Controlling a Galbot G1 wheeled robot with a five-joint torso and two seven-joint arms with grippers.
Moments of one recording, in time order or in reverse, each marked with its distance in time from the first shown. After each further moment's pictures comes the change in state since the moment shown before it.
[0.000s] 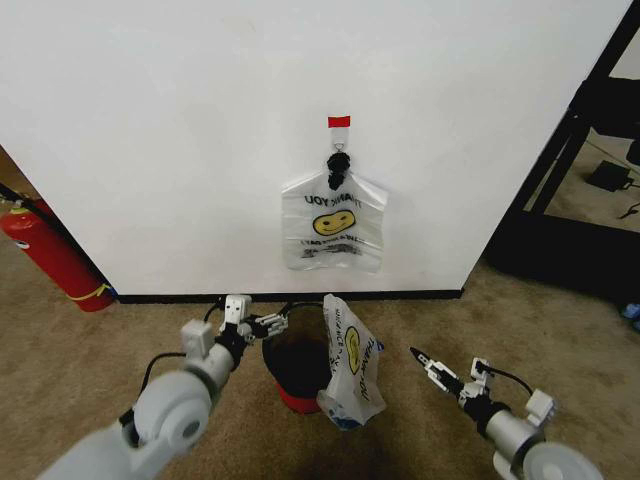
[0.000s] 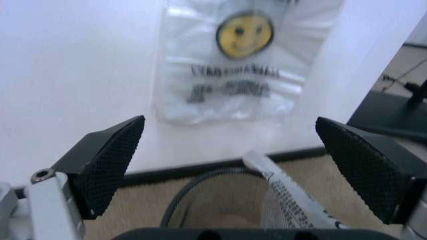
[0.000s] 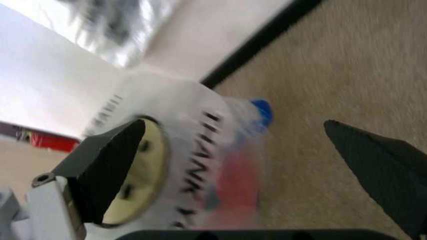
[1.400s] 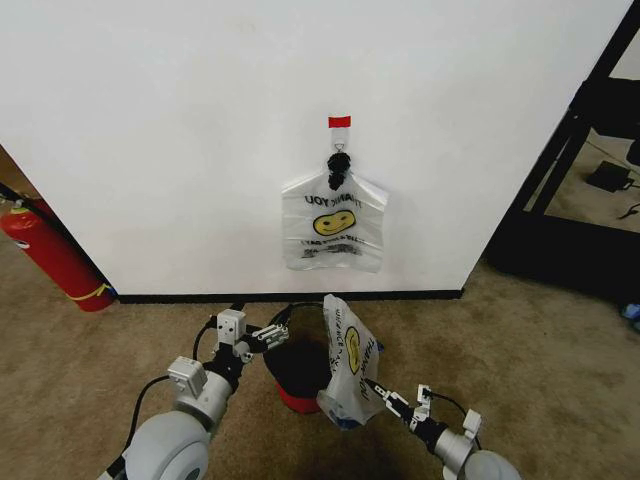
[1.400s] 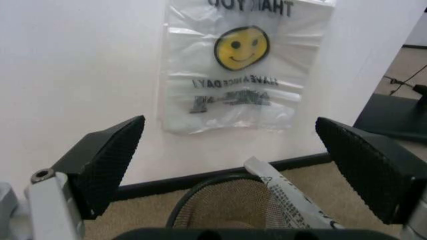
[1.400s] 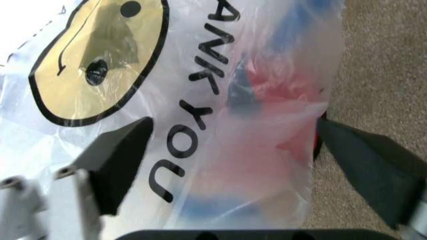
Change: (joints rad) left arm 0.058 -0.030 -0.013 -0.042 0.102 -0.014 -0.014; right arm 0.071 0.197 -0.112 -0.242 -0.207 0.000 -0.304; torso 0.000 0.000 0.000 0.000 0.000
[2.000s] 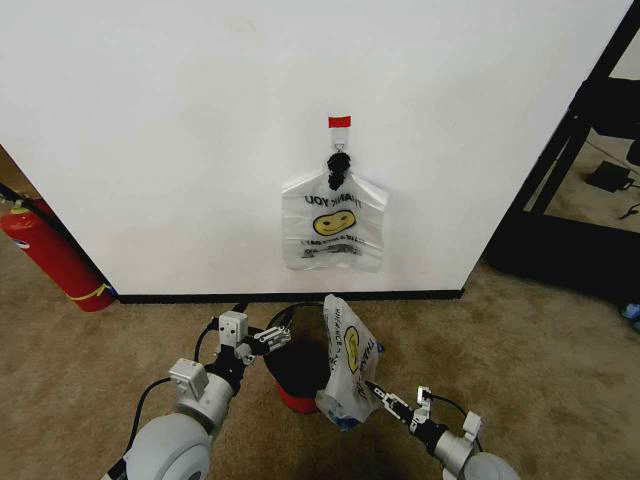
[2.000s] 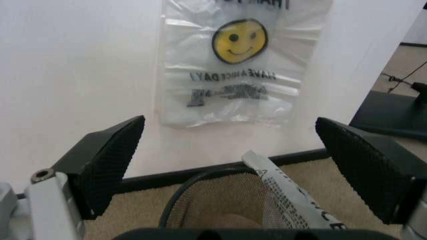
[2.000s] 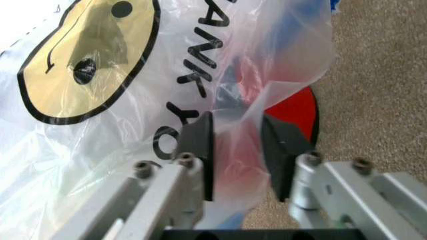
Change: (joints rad) left arm 0.010 -0.004 0.007 -0.001 -0.001 0.003 -0.003; right arm -0.001 0.002 -0.002 -0.006 -0.012 0.025 0.003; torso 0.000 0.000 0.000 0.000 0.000
